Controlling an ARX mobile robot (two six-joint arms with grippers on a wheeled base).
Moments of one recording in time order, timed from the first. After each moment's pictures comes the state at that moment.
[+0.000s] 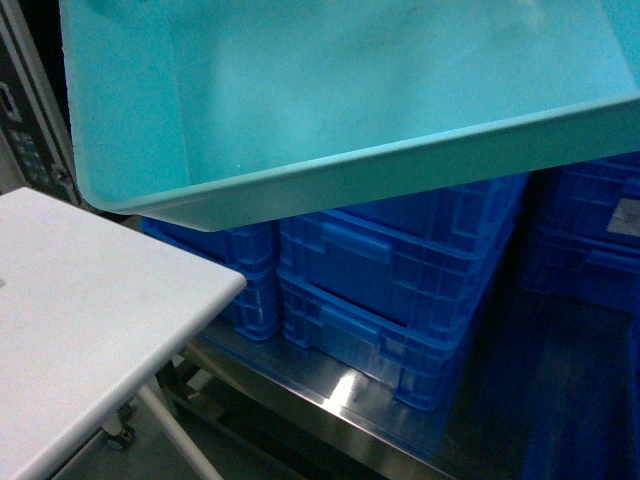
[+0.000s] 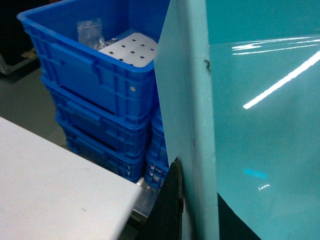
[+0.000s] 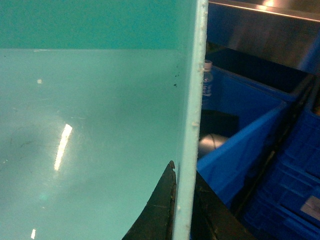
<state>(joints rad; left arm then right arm) -0.39 1.37 1.02 0.06 -0.29 -0.22 0.06 1.46 0.94 0.45 -0.19 -0.09</state>
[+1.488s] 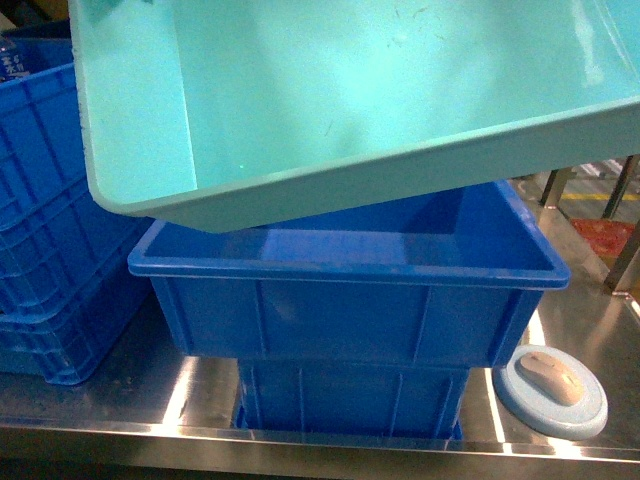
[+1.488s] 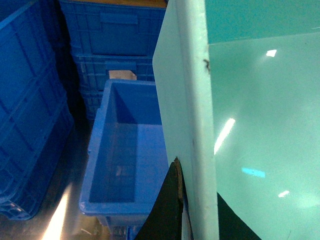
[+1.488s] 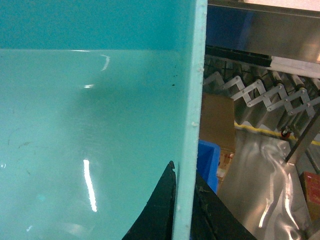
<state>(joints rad) -0.39 1.37 1.01 0.06 -0.29 -0.22 0.05 1.46 0.94 0.45 -0.19 -0.09</state>
